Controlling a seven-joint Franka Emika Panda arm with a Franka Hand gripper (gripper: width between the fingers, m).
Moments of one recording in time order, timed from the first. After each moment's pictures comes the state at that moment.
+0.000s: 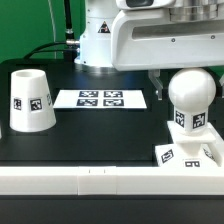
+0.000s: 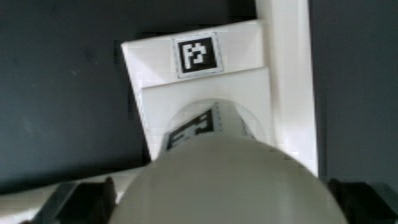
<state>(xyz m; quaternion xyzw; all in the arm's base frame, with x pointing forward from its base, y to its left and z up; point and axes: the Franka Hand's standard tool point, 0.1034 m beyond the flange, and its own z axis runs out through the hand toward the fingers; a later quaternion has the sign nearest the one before) 0.635 0.082 0.114 -0.98 0.17 0.02 0.05</state>
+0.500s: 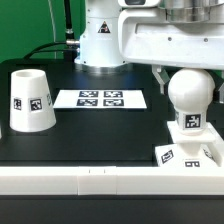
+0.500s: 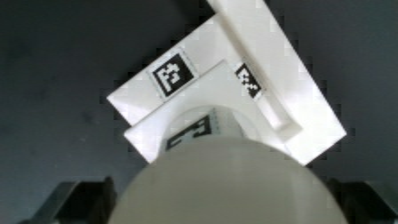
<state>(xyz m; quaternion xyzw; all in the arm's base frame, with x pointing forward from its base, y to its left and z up) 0.633 0.086 0.113 -0.92 0.38 0.04 0.06</state>
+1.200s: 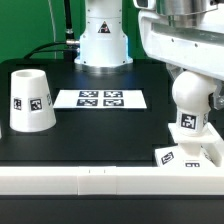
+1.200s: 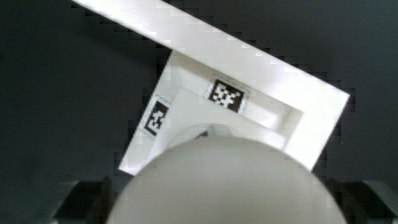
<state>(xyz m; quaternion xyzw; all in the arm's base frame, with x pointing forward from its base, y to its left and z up) 0.630 0.094 0.110 -0.83 0.54 0.07 0.07</state>
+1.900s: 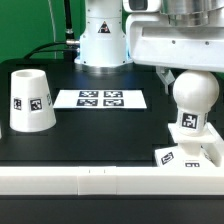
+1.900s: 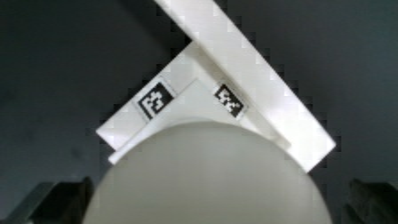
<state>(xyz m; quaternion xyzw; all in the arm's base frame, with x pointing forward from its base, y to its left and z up) 0.631 0.095 0.112 -0.95 0.31 0.05 0.08</state>
